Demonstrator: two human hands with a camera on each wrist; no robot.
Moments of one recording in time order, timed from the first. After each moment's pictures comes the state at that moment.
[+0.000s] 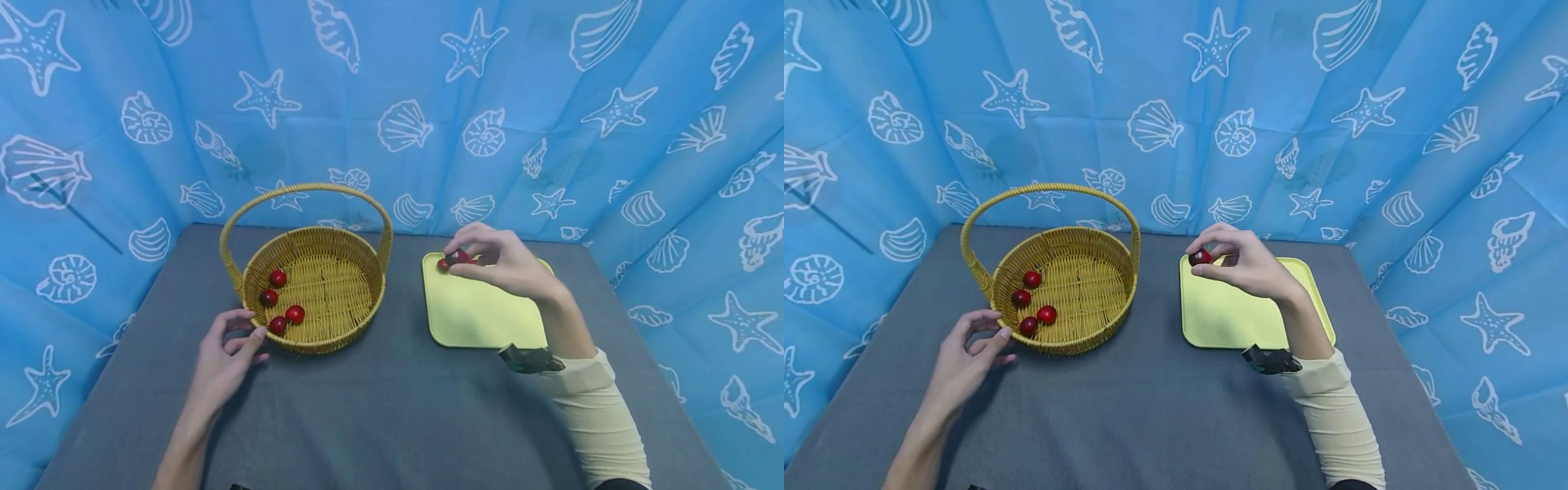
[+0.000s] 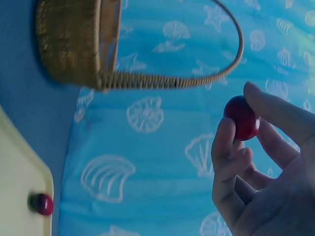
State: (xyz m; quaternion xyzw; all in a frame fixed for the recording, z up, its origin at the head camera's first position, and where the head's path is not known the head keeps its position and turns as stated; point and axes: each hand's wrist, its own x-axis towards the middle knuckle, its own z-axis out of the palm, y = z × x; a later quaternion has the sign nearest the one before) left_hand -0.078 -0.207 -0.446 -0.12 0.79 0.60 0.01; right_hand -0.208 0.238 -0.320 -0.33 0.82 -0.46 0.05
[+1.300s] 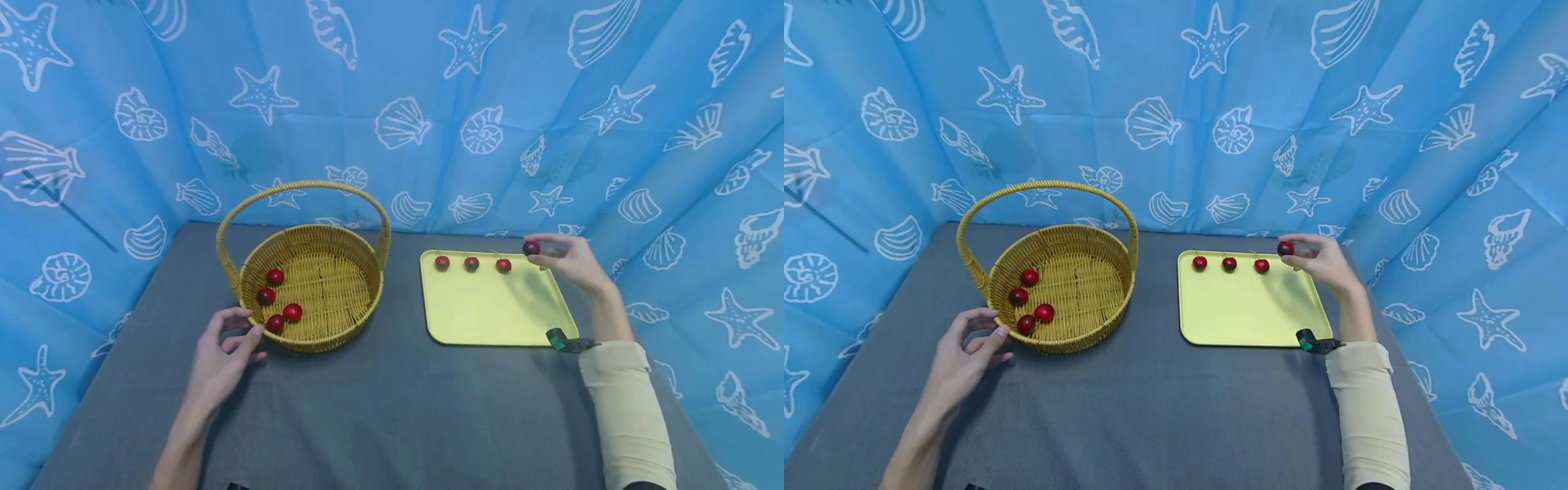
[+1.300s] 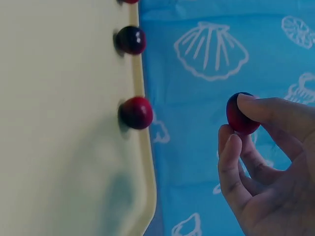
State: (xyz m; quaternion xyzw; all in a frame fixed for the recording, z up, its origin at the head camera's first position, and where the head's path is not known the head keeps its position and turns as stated) left_hand -0.081 -0.206 -0.444 -0.13 0.79 0.60 0.02; right_hand -0.257 0.394 -0.386 -0.06 0.90 -0.42 0.04
